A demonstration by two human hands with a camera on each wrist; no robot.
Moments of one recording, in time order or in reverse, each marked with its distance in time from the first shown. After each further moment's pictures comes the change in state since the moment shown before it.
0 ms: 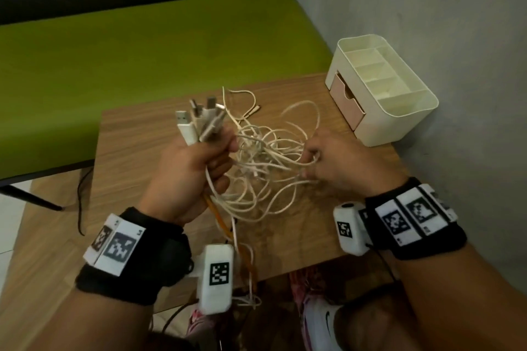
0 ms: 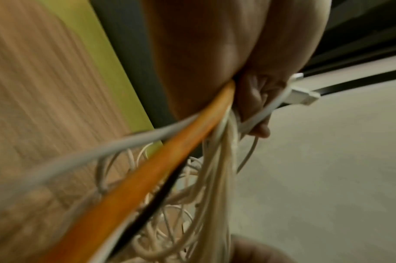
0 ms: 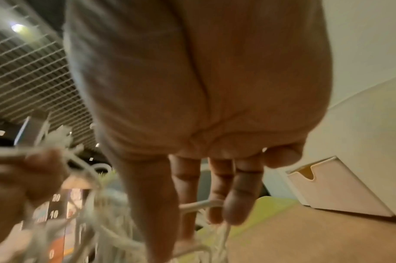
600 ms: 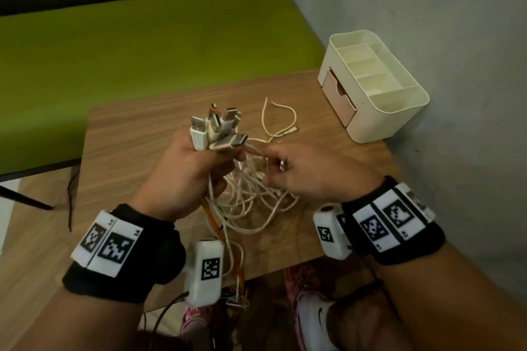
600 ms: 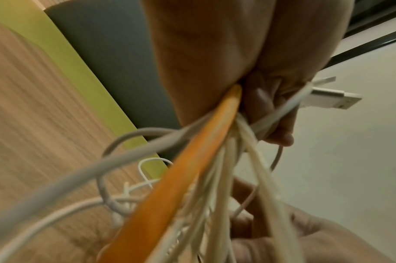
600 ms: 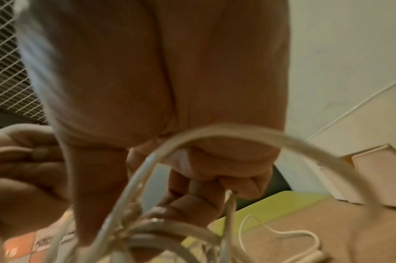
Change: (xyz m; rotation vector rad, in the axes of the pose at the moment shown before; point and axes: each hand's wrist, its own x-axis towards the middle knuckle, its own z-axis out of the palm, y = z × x) left_hand 0.002 0.000 0.010 0.307 -0.126 0.090; right_hand -0.013 -0.028 0.000 0.203 -0.218 -0.219
